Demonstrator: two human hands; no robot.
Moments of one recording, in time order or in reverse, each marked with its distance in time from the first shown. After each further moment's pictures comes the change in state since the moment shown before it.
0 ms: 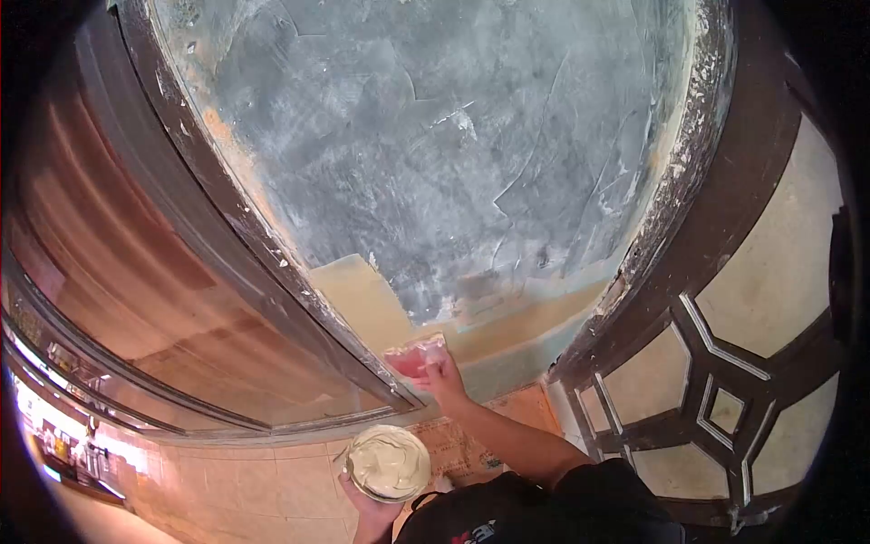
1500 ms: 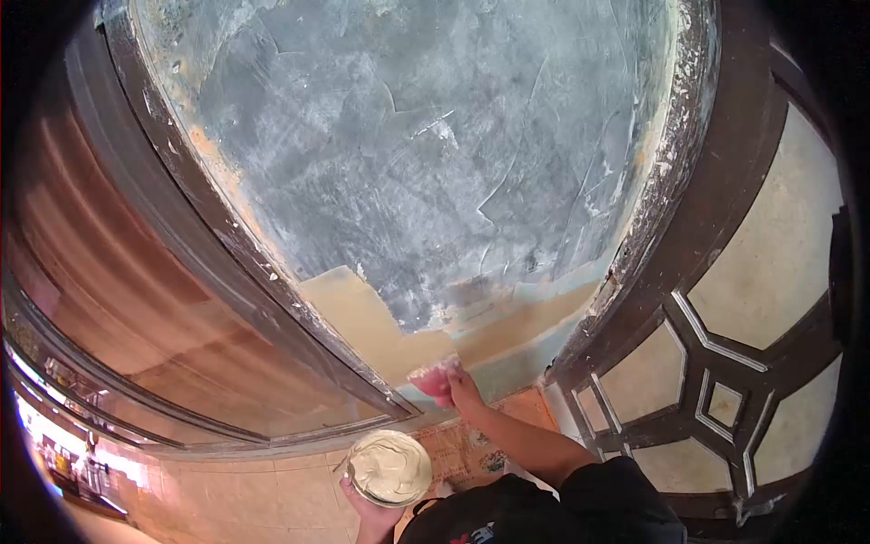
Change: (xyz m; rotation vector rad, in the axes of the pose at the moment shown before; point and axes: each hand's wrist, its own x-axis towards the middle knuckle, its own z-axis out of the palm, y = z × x) left_hand 0.002 -0.002 0.006 0.239 -0.099 0.060; right_hand 0.016 0.034 -0.075 -0.196 0.129 0.116
